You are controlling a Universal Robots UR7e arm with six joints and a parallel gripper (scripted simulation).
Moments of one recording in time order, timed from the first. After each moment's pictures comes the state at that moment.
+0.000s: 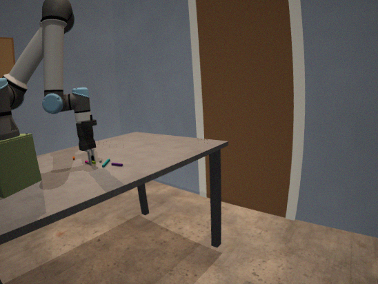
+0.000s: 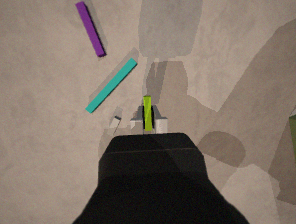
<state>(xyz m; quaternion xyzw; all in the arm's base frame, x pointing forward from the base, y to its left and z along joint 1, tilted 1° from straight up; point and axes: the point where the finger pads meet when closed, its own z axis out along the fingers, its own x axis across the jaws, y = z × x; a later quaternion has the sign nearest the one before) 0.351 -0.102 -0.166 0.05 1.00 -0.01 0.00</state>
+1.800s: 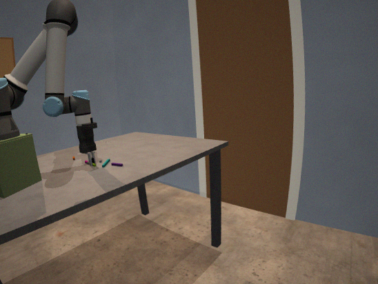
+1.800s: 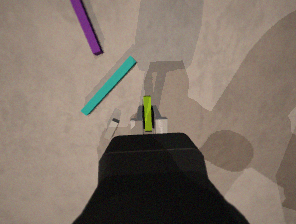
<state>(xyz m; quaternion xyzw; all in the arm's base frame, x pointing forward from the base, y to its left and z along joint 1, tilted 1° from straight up) 0.351 -0.102 -0.178 0.05 1.00 -0.01 0.00</state>
